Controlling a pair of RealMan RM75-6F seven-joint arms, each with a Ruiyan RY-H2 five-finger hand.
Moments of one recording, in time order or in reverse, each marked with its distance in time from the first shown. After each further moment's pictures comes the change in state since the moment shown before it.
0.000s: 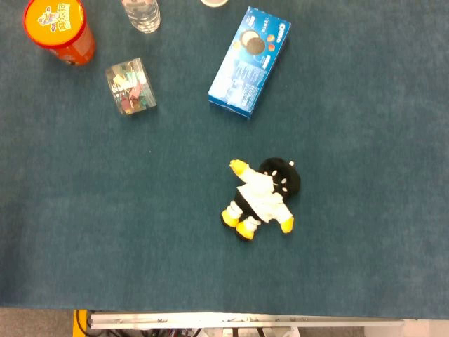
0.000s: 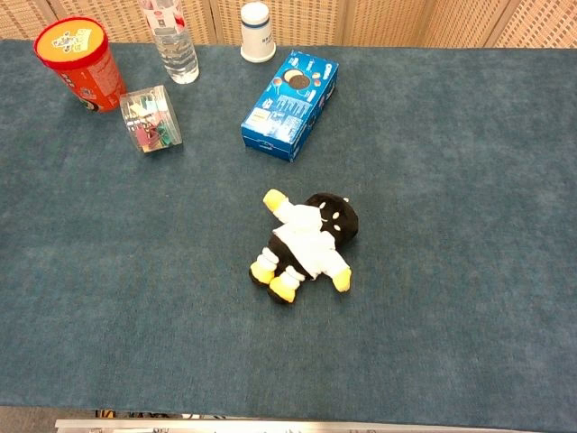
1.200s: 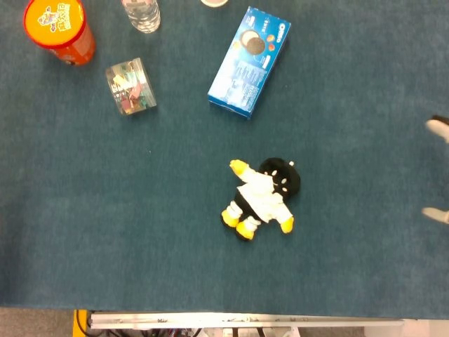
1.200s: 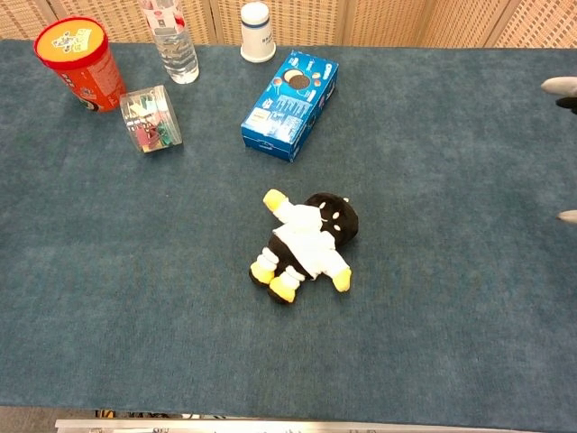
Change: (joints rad) left arm -0.015 -0.019 -0.010 0.010 -0.033 -0.037 0.009; right arm 0.227 0.051 -0.019 -0.143 -0.063 -0.315 0.184
